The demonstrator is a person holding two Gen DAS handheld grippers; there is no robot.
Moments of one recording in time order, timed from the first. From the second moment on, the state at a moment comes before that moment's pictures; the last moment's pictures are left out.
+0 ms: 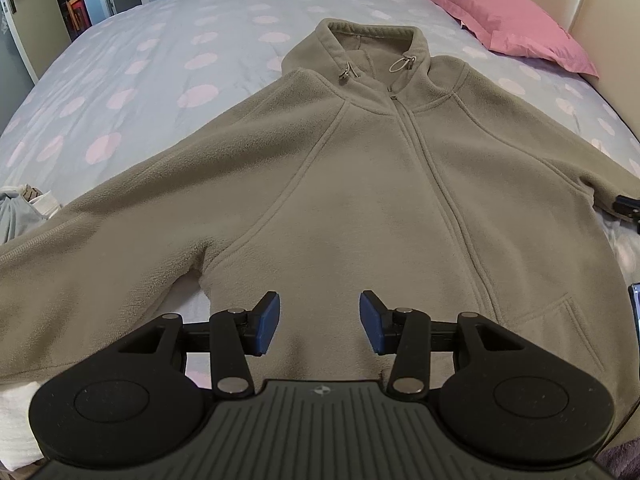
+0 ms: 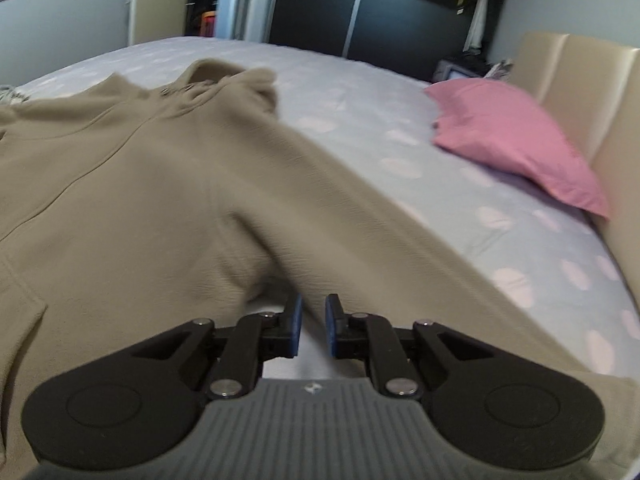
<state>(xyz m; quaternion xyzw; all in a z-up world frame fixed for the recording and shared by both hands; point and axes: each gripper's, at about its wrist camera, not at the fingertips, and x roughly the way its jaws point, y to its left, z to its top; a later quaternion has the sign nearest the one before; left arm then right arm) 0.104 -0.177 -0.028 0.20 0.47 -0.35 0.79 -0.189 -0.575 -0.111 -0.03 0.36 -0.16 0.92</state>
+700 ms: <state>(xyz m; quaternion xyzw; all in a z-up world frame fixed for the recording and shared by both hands) 0.096 -0.186 -0.040 0.25 0.47 -0.37 0.76 -0.132 -0.521 -0.185 -0.49 0.41 -0.07 0.77</state>
